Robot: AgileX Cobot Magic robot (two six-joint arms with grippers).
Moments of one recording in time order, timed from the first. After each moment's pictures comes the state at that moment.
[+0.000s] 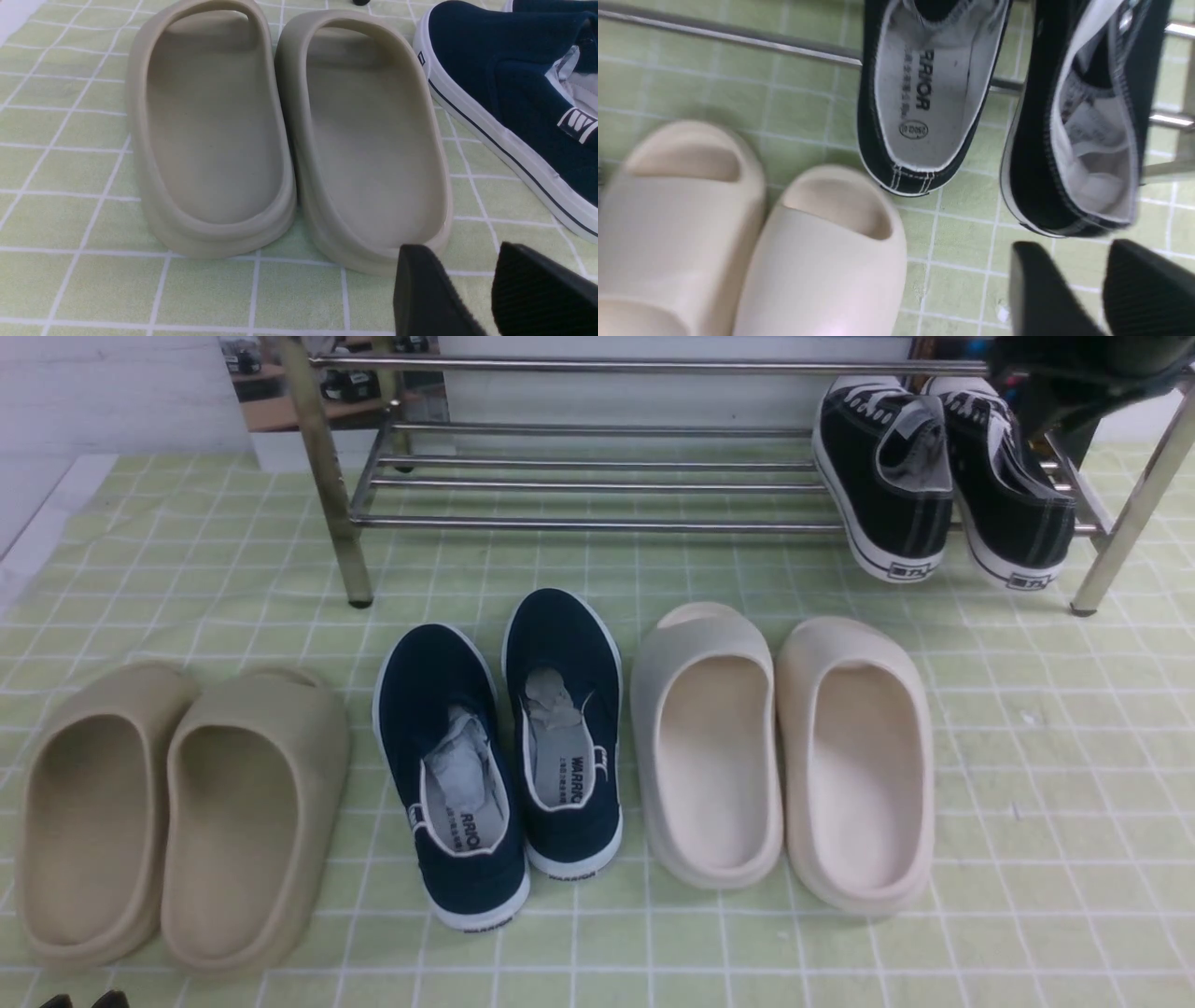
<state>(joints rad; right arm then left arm) 0.10 1.95 -2.15 0.03 1.25 -0.02 -0.05 -0.01 0.03 -0.02 0.39 -0.11</state>
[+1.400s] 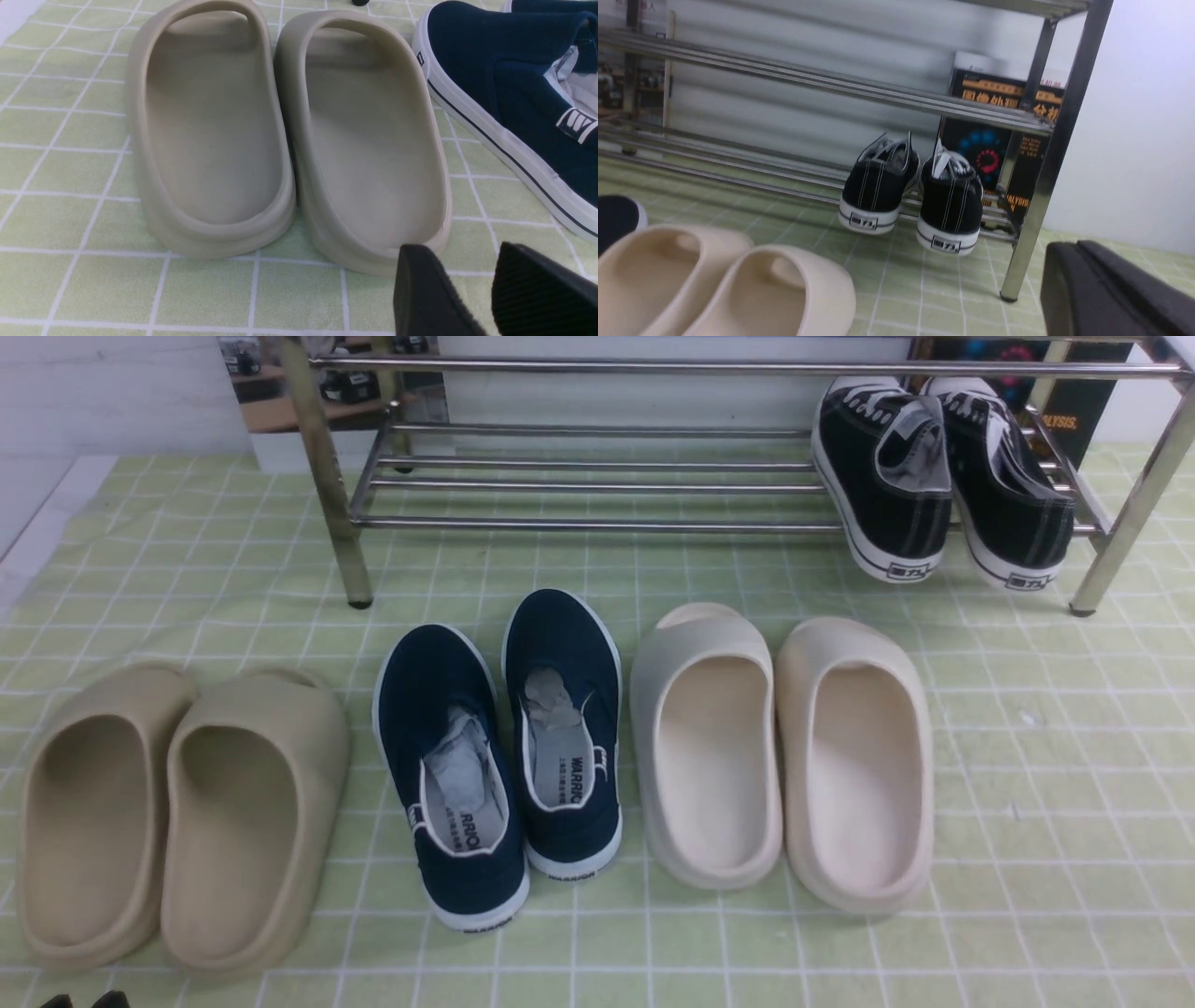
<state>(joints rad) 0.10 0.26 0.02 0.16 -0.34 -0.29 -0.05 -0.01 0.03 -0.02 0.39 -0.11</state>
